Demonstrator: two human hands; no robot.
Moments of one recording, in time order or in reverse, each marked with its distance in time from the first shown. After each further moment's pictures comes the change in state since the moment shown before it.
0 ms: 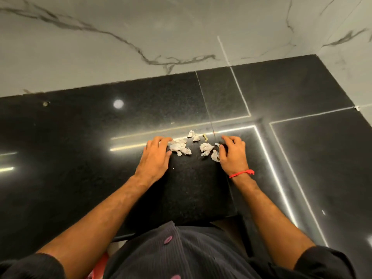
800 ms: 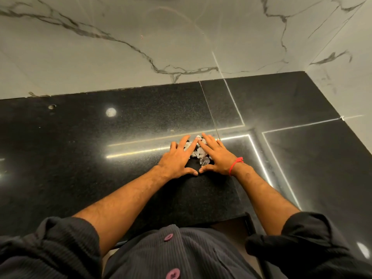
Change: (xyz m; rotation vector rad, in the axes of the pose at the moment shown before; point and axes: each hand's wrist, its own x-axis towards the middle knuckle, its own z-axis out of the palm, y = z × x) left_hand 0.022 0.017 0.002 0.204 -0.316 0.214; right_hand 0.025 -0.031 0.013 -0.357 -0.694 -0.434
